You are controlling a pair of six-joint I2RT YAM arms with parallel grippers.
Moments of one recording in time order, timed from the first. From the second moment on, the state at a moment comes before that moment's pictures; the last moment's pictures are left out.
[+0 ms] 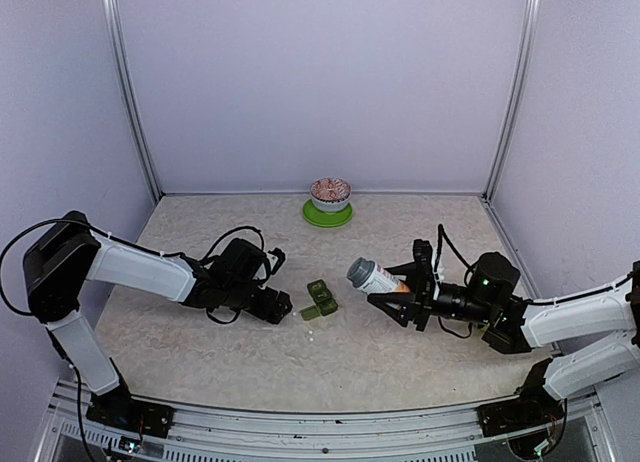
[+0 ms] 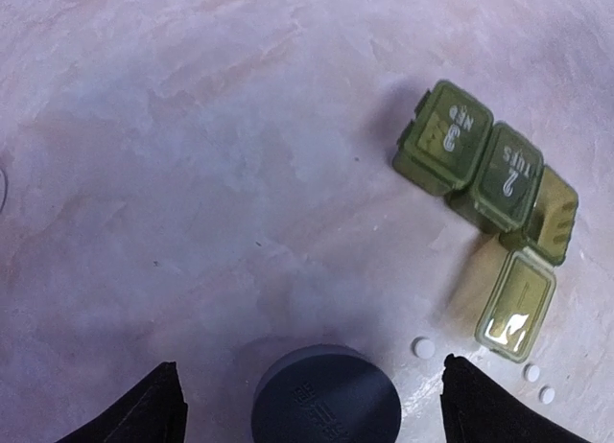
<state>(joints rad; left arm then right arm) -0.79 1.72 0.83 0.01 -0.07 -0.23 0.83 1.22 0.34 0.91 -0.44 0.02</state>
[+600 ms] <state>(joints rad) -0.71 1.79 0.96 0.29 0.27 -0.03 0.83 1.25 0.32 0.93 -0.42 0.05</state>
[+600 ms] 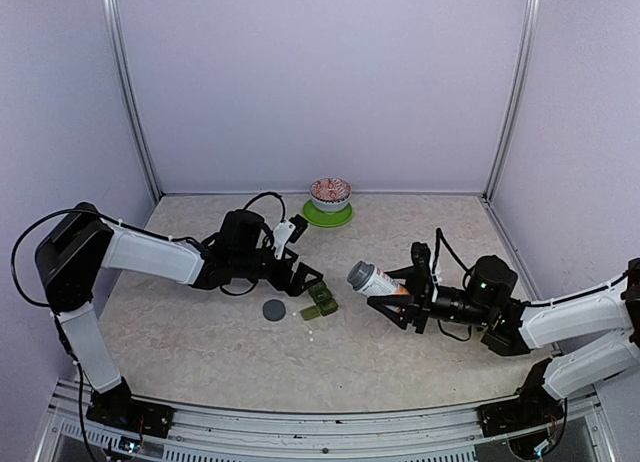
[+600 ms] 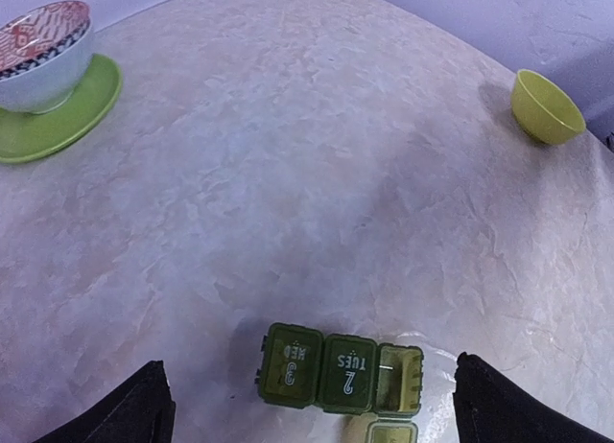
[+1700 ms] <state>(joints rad) -0.65 2.15 1.11 0.49 0.69 0.16 0.84 1.24 0.32 0.91 -0.42 0.05</state>
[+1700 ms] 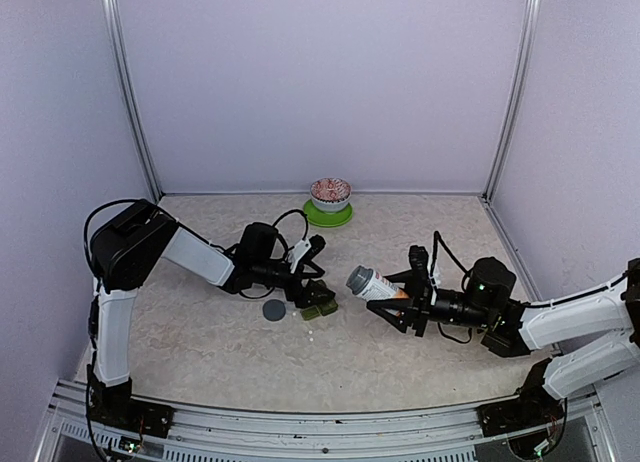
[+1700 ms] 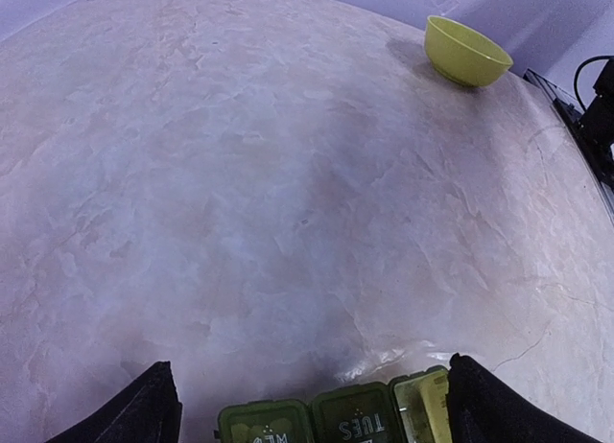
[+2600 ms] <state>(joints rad) -0.67 2.20 1.08 0.64 0.65 0.07 0.84 1.25 0.32 0.91 -0.41 0.06</state>
